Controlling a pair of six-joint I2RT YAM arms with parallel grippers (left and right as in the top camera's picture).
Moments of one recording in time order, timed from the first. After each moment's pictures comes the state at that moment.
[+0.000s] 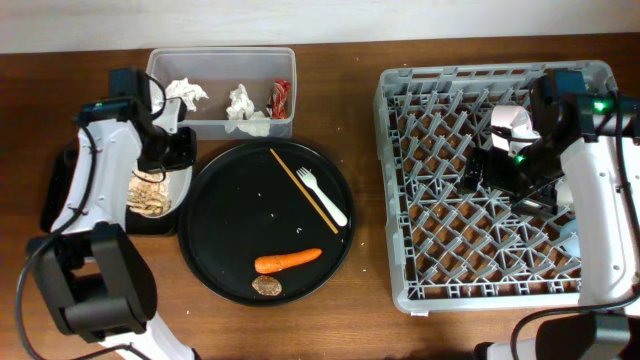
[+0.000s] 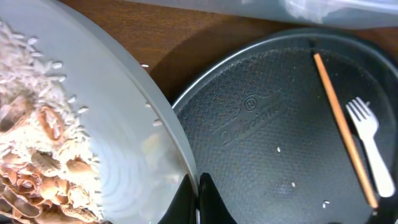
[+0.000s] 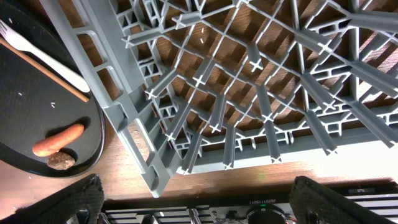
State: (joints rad) left arm 0.13 1.90 1.58 -1.03 0.23 0.05; right arm -0.12 1.60 1.63 -1.60 -0.20 0.20
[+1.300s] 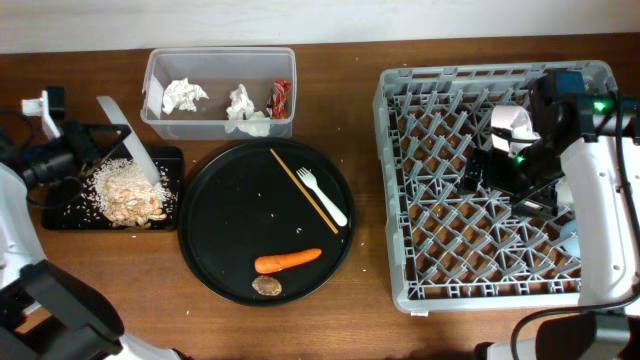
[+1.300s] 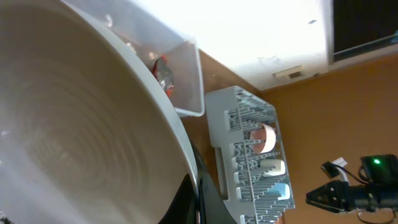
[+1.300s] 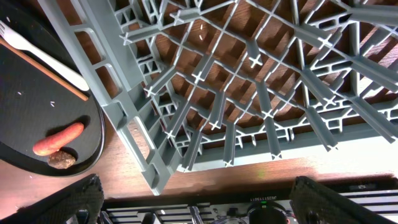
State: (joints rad) left arm 0.60 1.80 1.58 -1.04 1.16 0.16; right arm -0.12 1.60 1.63 -1.61 -0.20 0.21
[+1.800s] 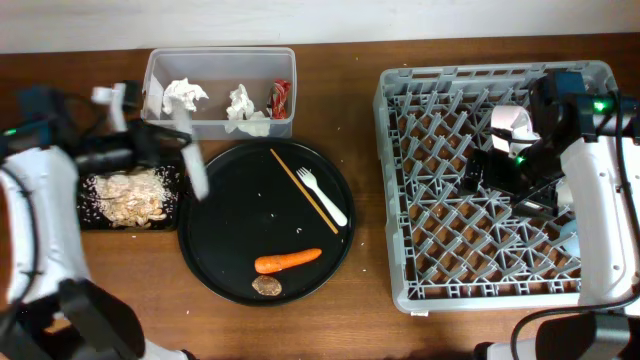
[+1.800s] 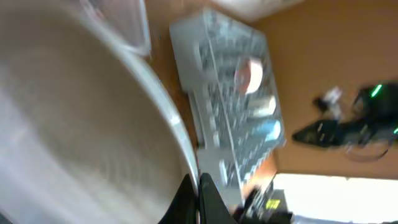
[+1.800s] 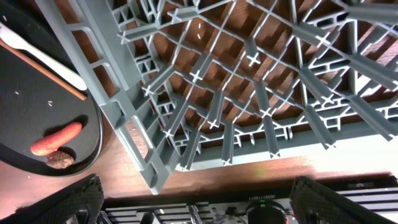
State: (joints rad) left arm 0.36 1.72 1.58 -1.24 1.09 0.24; right arm -0.12 1.60 1.63 -1.61 -0.19 0.21
